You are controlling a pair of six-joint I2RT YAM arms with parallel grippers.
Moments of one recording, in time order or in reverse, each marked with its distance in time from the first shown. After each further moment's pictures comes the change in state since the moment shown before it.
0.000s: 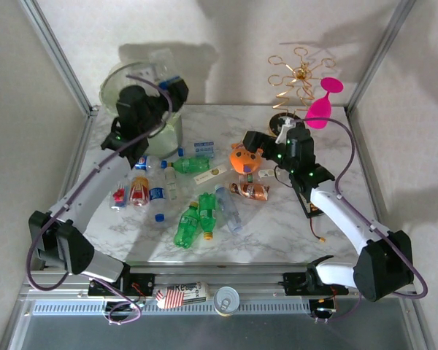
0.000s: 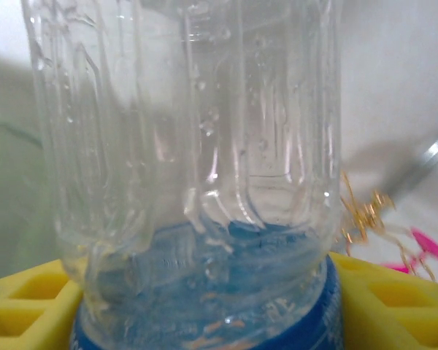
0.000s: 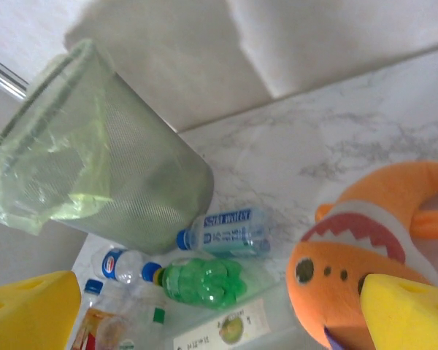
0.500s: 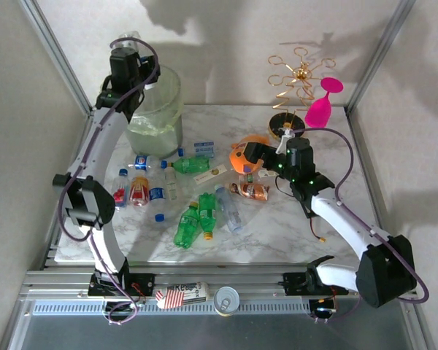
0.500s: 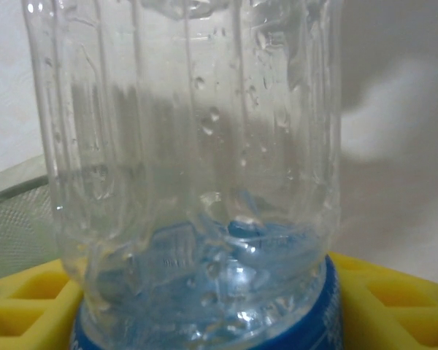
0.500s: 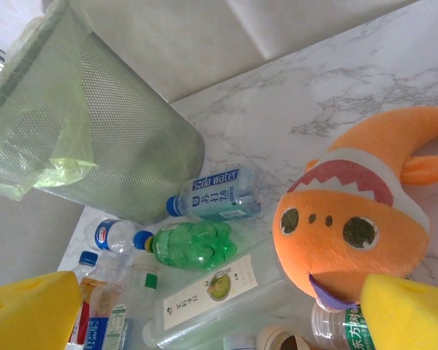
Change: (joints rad) left arm 0.188 0.420 0.556 -0.403 -0.183 0.119; right arm 0.000 -0.055 -0.097 -0.003 -0.017 0.016
